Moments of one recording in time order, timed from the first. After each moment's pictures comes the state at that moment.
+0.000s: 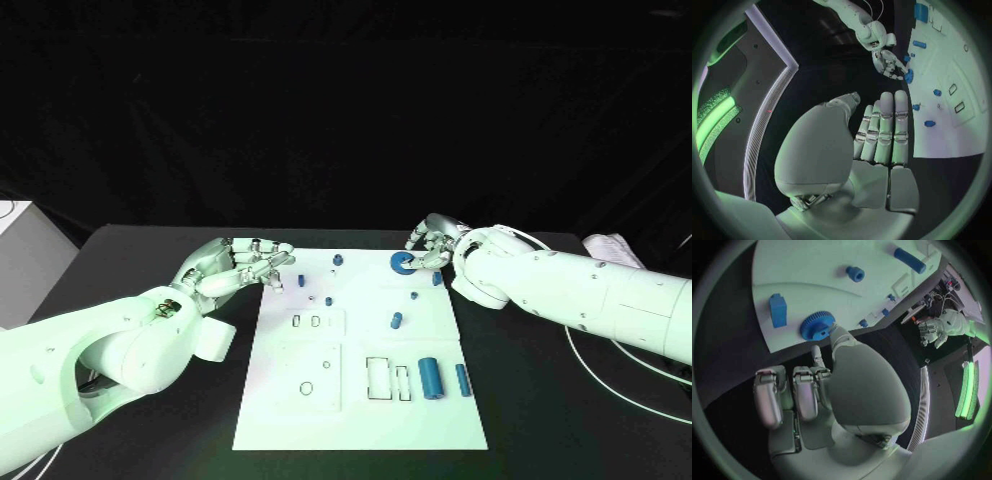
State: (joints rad) left arm 1.20 -0.97 -0.02 1.69 -0.14 -0.29 0.32; left_hand 1.48 -0.21 0.42 0.26 0.18 0.90 0.19 0.22 0.19 1.12 0.13 0.07 0.07 1.05 0.07 0.73 0.68 0.17 0.90 0.16 0.89 0.53; right arm 1.31 -0.68 -0.12 1.18 -1.15 -0.36 -0.25; right_hand 1.46 -0.21 0.13 0.29 0.24 0.87 0.17 0.24 0.37 1.47 0.08 1.57 1.31 1.47 0.01 1.57 1.31 0.01 1.46 0.11 1.56 1.31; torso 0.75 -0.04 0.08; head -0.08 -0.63
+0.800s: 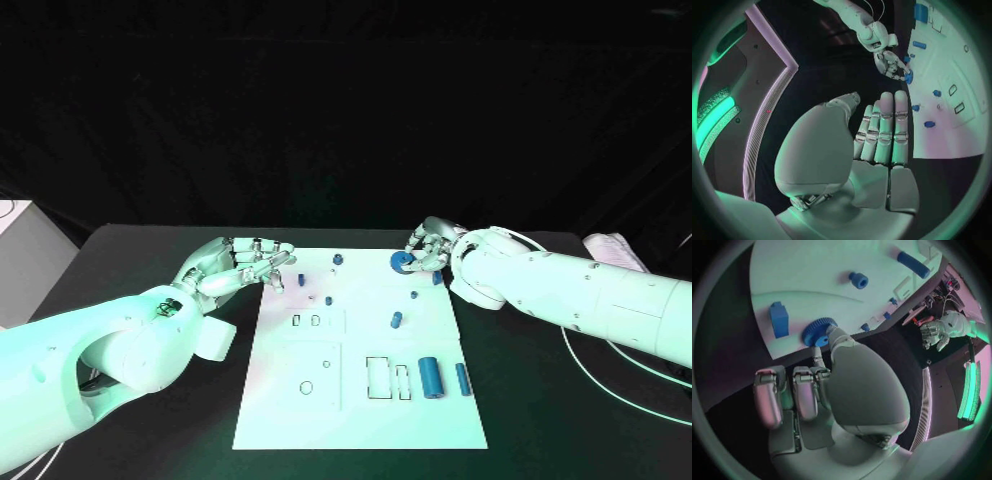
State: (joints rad) left arm 1.20 -0.97 -0.02 1.69 -0.14 -0.28 0.32; left_hand 1.48 -0.21 0.42 0.26 0.18 0.90 0.19 0.22 0.19 1.12 0.13 0.07 0.07 1.05 0.07 0.73 0.68 0.17 0.90 0.16 0.89 0.53; right arm 1.30 -0.66 -0.12 1.15 -1.15 -0.34 -0.26; right_hand 1.47 -0.20 0.17 0.28 0.24 0.90 0.16 0.24 0.37 1.47 0.08 1.57 1.31 1.47 0.01 1.57 1.31 0.01 1.46 0.11 1.56 1.31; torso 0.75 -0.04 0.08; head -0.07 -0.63
